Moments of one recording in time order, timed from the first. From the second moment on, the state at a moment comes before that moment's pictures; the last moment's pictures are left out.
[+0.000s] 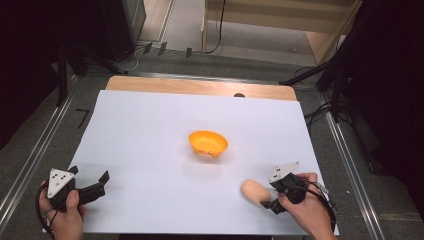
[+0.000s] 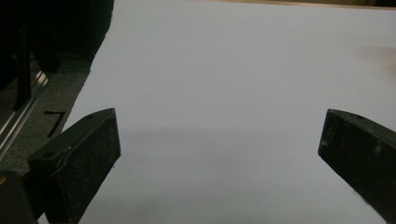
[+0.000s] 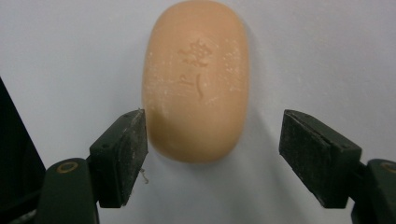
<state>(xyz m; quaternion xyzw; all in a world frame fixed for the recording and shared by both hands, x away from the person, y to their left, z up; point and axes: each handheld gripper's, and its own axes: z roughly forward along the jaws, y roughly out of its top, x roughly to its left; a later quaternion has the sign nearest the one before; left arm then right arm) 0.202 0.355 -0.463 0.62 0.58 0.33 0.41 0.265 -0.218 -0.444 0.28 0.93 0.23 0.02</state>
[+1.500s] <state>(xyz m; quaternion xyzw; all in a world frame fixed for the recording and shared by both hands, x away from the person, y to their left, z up) 0.202 0.354 -0.463 0.62 0.58 0.33 0.41 0.264 -0.176 -0.457 0.30 0.93 0.19 0.05</state>
